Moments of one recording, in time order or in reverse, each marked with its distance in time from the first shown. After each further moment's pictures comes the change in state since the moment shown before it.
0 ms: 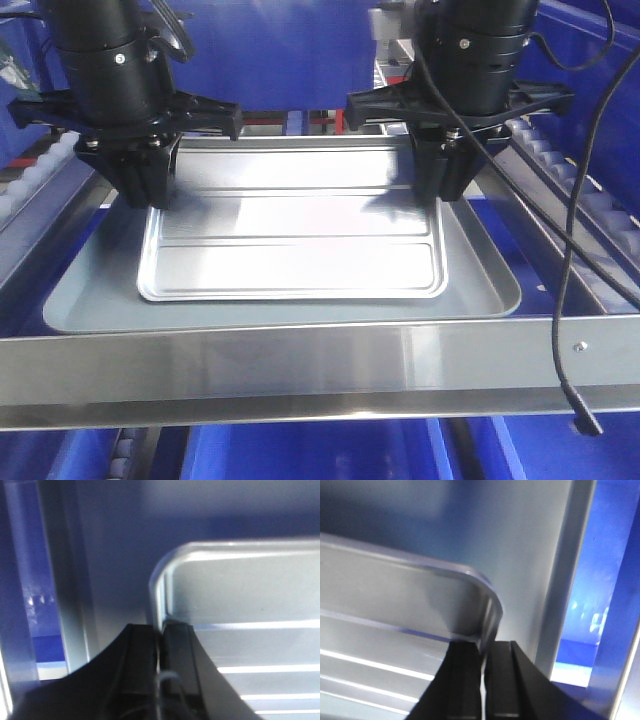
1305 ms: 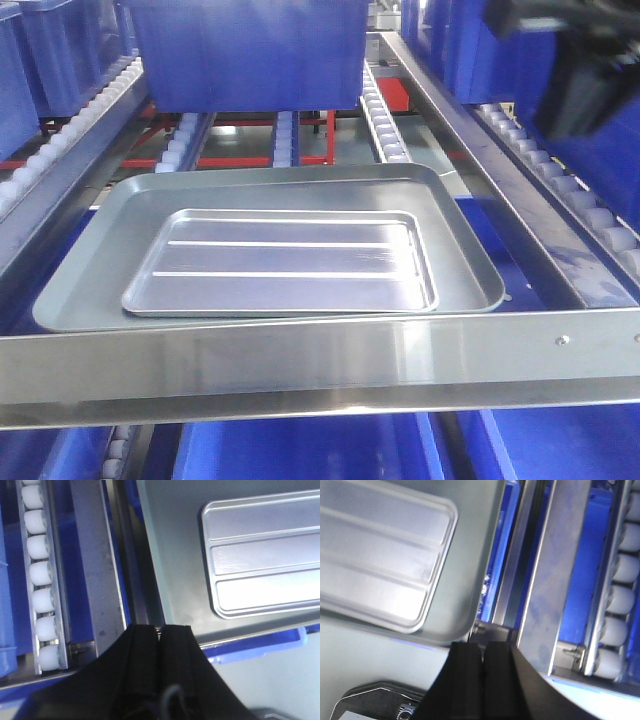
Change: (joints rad) left arm 0.008 -0.800 0.566 0.090 -0.122 0.059; right arm -0.002 -0.572 0.498 -0.049 -0.168 -0.049
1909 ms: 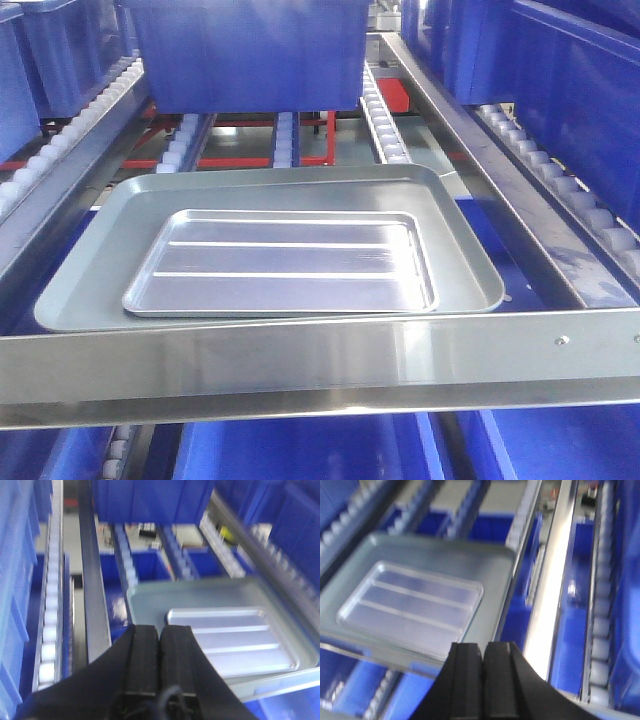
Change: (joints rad) left arm 0.000 -0.765 0.249 0.001 -0.109 0.000; right arm 0.000 -0.803 0.436 -0.011 -0.271 -0.002
